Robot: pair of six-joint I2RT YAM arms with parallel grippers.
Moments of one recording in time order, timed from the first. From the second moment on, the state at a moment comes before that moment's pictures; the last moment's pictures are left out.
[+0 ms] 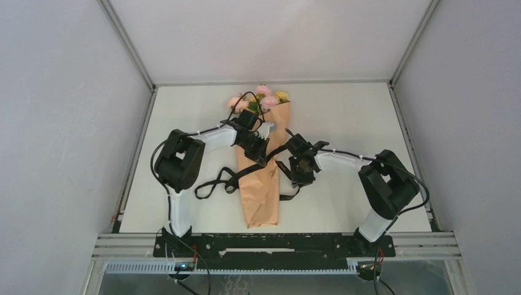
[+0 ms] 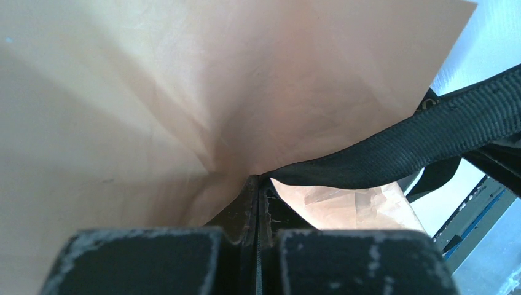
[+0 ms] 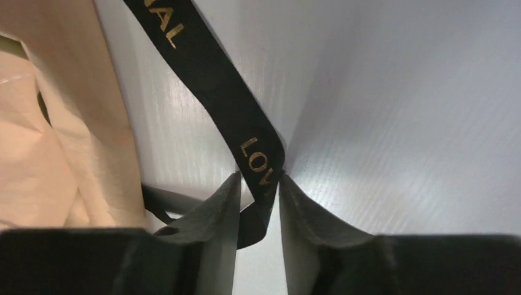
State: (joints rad) left arm -0.52 2.02 1.34 -0.49 0.51 0.01; right arm 0.67 1.67 0.97 -0.62 -0.02 0.59
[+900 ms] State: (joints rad) left arm -0.53 2.01 1.34 -0.48 0.46 0.04; right arm 0.11 0.86 1.11 -0.51 0.01 0.40
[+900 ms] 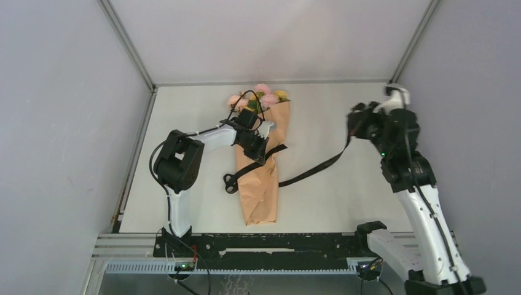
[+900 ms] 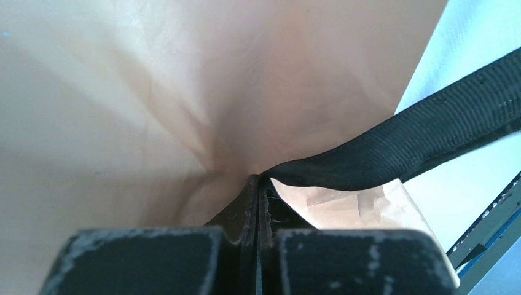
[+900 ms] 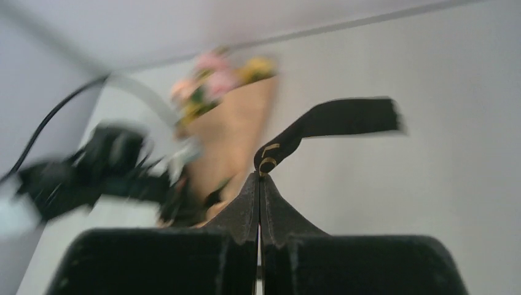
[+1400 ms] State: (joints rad) left arm -0.52 1.98 1.34 -0.50 0.49 0.06; right arm 0.82 1.33 0.84 0.06 -0.48 0.35
